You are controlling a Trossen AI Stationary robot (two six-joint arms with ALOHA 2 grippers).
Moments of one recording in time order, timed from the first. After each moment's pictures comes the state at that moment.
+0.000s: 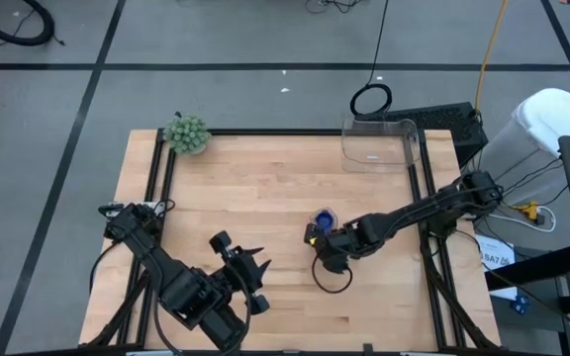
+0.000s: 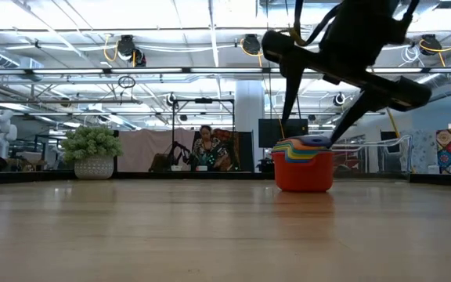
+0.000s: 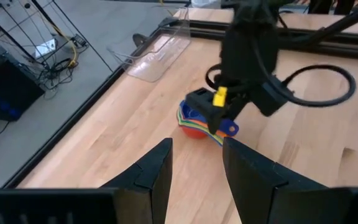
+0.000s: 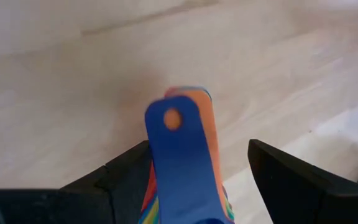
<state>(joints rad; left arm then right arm) -0.71 2.01 2.23 -1.54 -1.00 -1.02 0.29 1.64 1.05 -0.56 0.23 -1.09</state>
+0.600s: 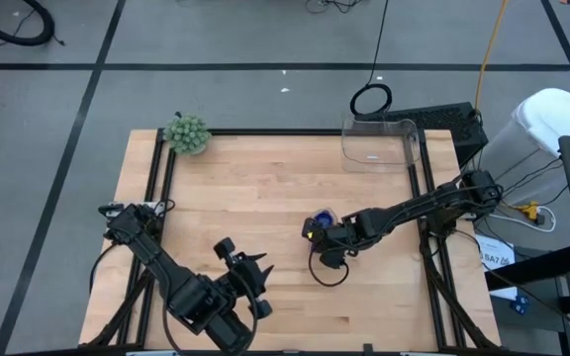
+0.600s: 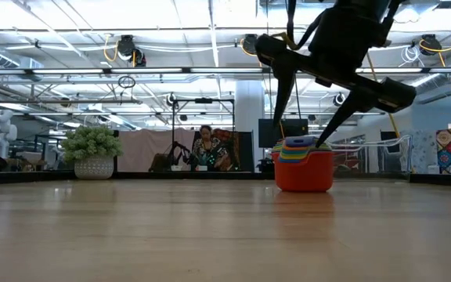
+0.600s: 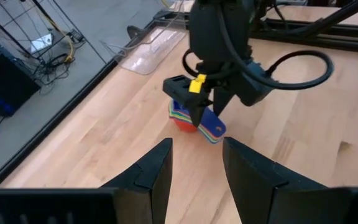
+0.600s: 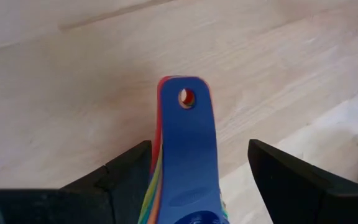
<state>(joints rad) -0.71 2.01 2.15 -1.46 -0.99 -1.04 0.24 1.64 1.05 -0.53 0.20 -1.09</state>
